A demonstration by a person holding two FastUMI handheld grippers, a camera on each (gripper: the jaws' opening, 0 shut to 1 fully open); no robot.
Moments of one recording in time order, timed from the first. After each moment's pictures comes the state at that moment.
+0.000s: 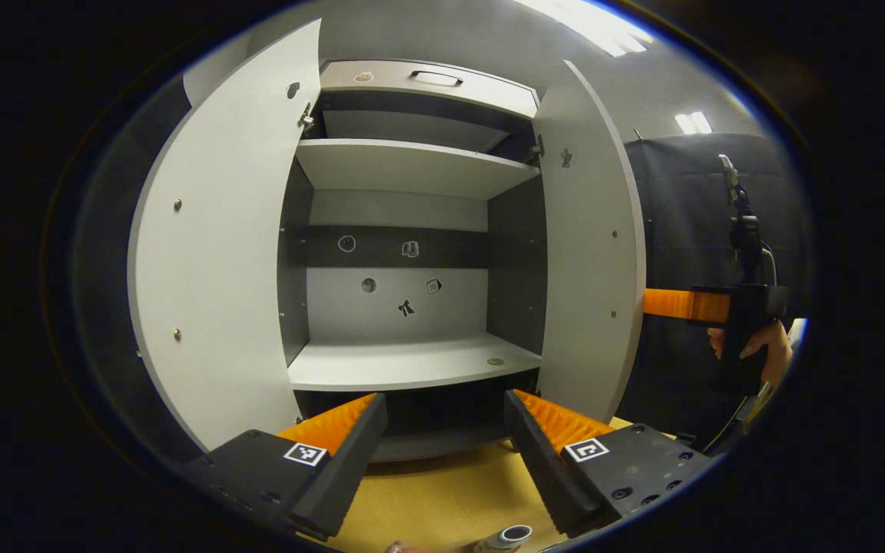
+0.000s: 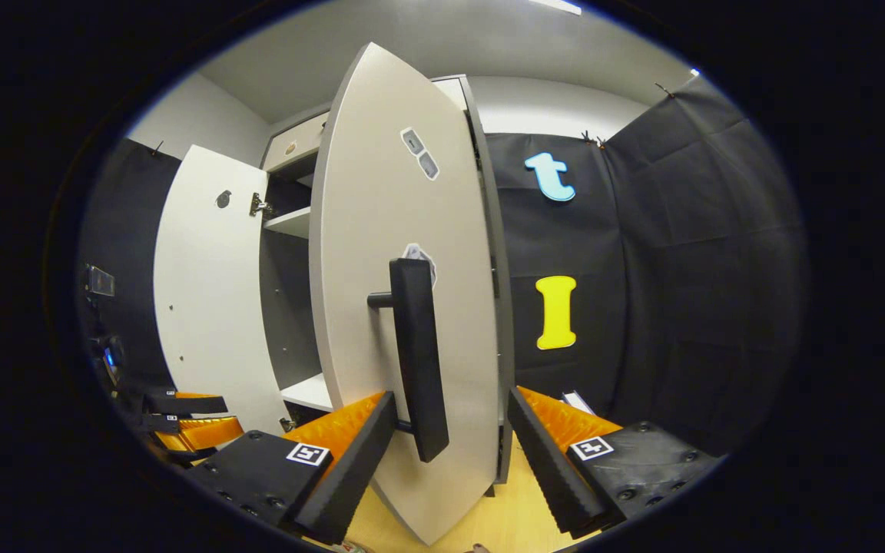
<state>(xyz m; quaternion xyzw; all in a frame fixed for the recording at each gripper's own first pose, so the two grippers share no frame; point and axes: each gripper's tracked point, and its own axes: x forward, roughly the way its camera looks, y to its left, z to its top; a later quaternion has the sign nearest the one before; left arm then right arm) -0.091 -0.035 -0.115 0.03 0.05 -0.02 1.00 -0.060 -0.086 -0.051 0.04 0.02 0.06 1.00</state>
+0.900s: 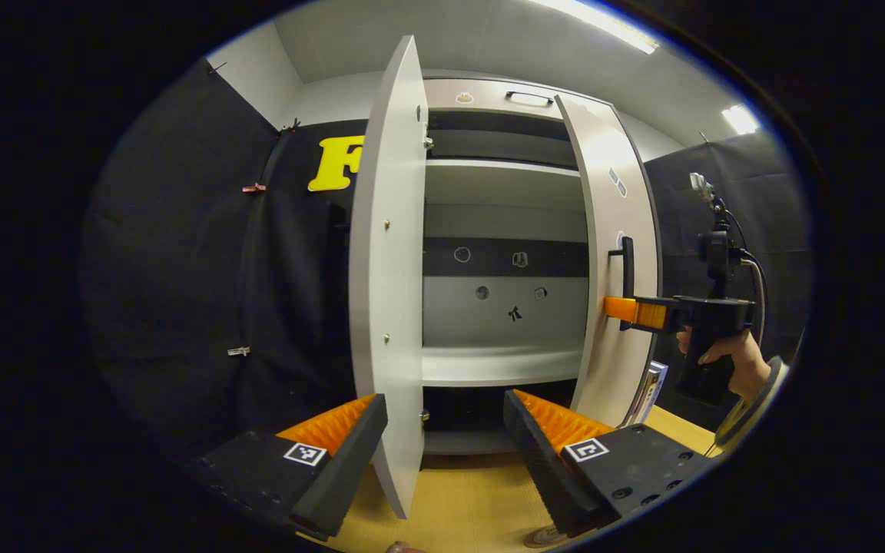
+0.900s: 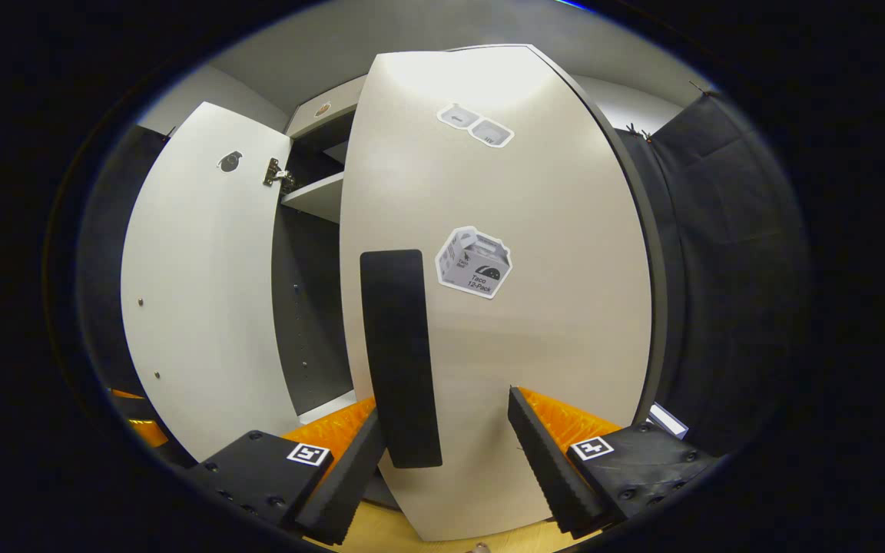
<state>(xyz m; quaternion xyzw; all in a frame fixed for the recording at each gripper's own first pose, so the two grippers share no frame) -0.172 0.086 -0.096 0.03 0.03 0.15 0.99 0.065 0.030 -0.076 0.03 0.01 0.08 1.00</state>
